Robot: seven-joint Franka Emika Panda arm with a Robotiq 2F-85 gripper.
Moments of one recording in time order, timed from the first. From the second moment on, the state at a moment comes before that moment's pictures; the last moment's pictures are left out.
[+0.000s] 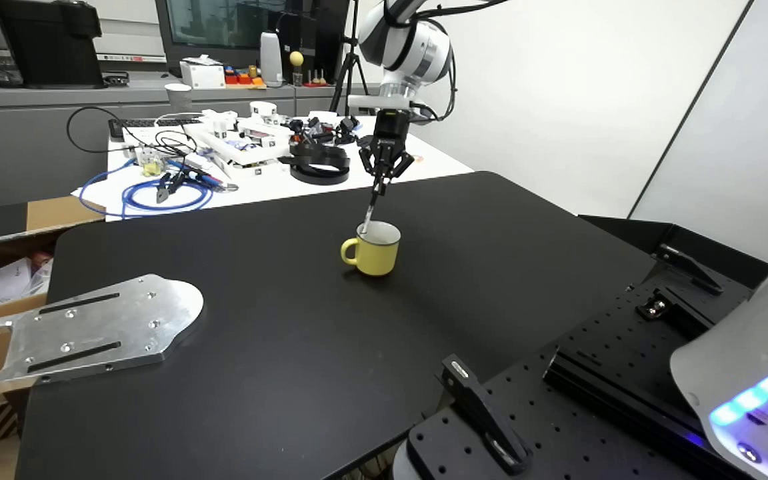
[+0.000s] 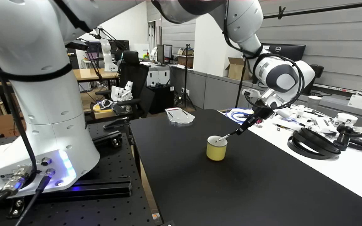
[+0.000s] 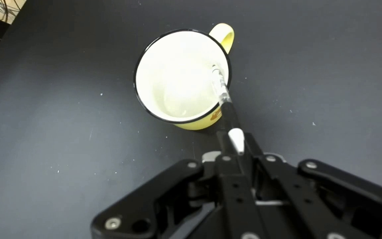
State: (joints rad) arm -0.06 1.08 -0.05 -1.21 0.39 1.84 0.84
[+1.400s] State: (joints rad) arm -0.19 1.02 -0.05 -1.21 0.48 1.90 0.84
